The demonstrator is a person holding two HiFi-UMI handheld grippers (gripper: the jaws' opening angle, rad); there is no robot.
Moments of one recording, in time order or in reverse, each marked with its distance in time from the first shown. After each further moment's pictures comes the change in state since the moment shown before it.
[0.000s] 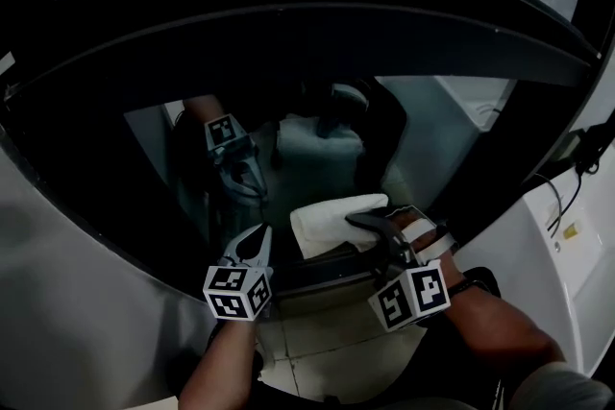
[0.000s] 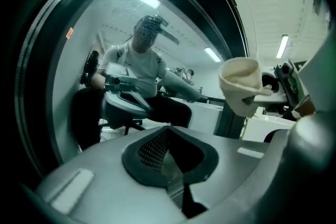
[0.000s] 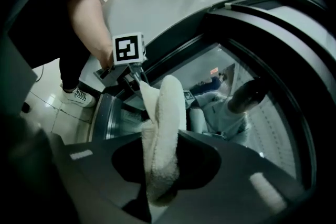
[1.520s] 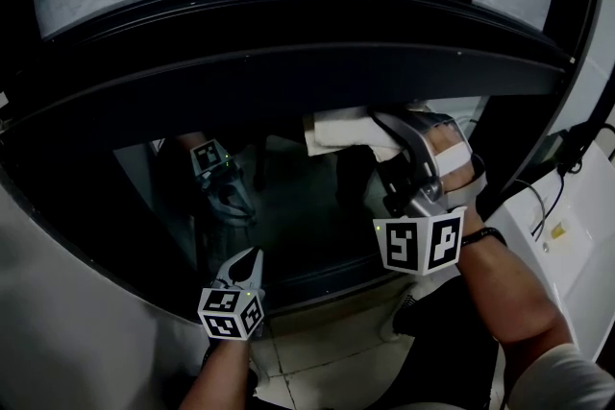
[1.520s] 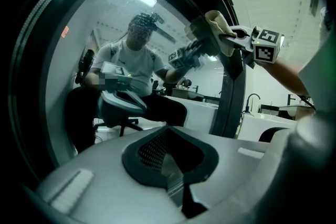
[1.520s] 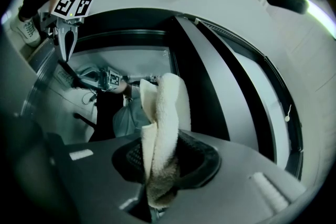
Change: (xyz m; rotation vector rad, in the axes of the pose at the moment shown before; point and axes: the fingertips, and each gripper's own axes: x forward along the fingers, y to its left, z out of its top) left arm 0.001 -0.016 -0.004 0.016 0.017 -0.038; right arm -0.058 -0.216 0.012 -0.312 0.063 -0.660
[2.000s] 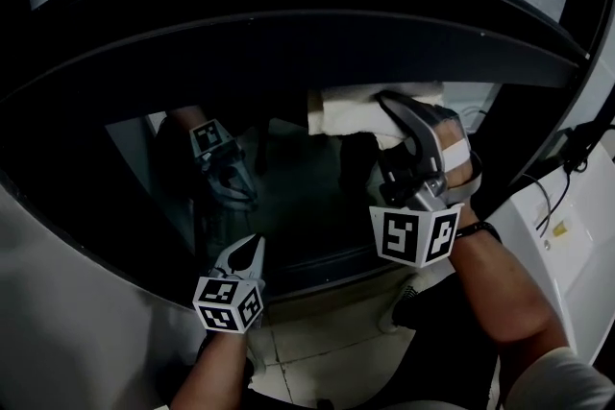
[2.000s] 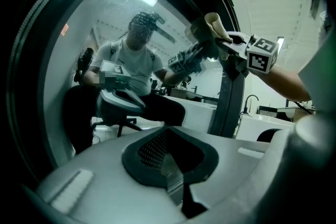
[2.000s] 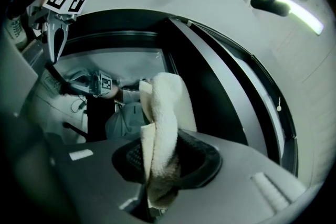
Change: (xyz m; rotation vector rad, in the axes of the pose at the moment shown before) left arm -0.003 -0.003 0.001 -0.006 -0.004 -0.017; right arm 0.004 0.012 0.002 0.096 -0.035 -0.109
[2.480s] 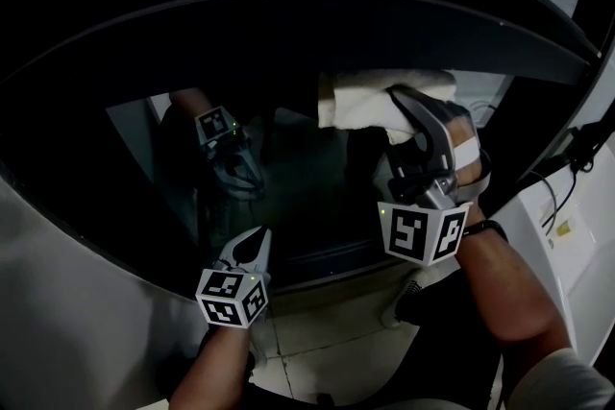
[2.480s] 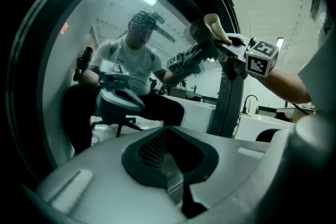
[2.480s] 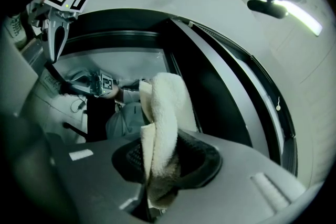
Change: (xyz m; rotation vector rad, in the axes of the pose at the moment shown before) left arm 0.000 -0.003 -0.003 -0.007 0.006 -0.008; right arm -0.003 0.010 -0.001 0.002 0.000 -0.006
